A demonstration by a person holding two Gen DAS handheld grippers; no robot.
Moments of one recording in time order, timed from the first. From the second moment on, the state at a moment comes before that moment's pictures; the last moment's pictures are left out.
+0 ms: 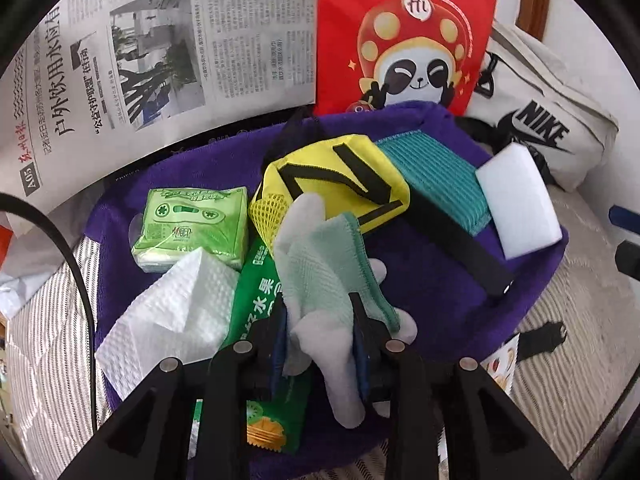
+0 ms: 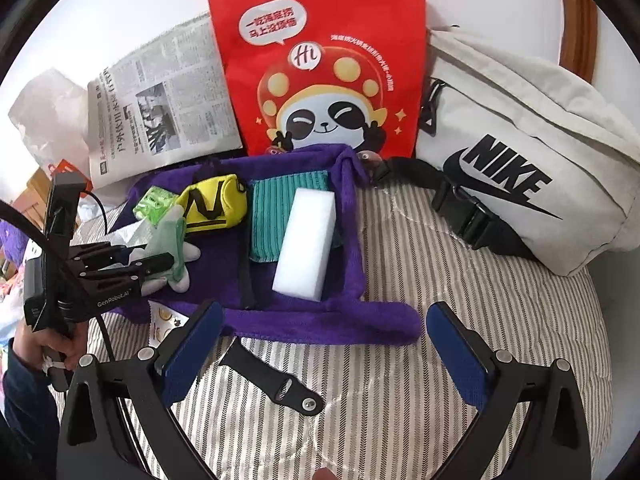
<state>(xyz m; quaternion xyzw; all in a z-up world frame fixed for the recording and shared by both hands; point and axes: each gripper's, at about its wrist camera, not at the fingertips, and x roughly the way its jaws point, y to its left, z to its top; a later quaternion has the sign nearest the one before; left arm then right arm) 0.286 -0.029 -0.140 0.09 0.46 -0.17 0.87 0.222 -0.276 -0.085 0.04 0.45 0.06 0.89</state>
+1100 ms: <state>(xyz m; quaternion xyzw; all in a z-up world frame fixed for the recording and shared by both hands) 0.193 -0.032 -0.102 0.07 0.46 -0.19 0.86 0.156 -0.304 -0.094 0.06 0.46 0.04 0.88</state>
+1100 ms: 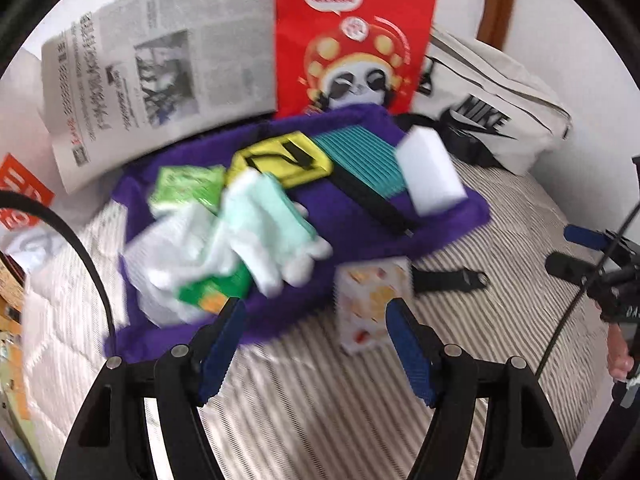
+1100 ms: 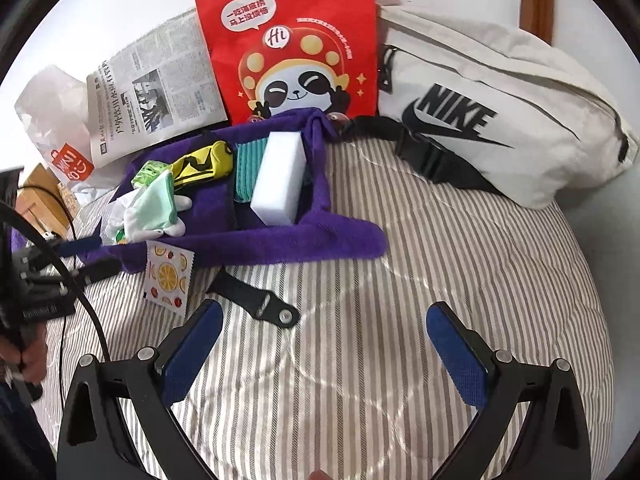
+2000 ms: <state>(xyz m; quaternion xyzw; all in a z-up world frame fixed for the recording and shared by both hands) 0.201 -0.094 -0.159 0.09 0.47 -0.13 0.87 0.143 -0.303 -0.126 0.07 0.50 0.06 0.86</state>
